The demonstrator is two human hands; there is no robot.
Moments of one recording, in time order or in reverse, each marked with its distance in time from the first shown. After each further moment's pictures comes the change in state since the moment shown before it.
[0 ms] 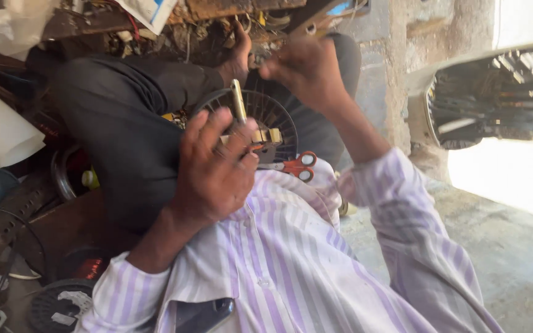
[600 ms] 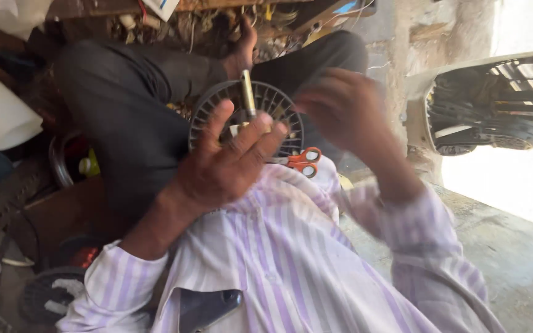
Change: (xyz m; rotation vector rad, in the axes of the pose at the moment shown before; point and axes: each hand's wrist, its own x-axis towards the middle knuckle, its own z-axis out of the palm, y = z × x) left_hand 0.020 -0.003 -0.011 0.194 0.081 0.241; right_hand -0.050 -0.069 -0.047 -0.358 -0.156 -0.225
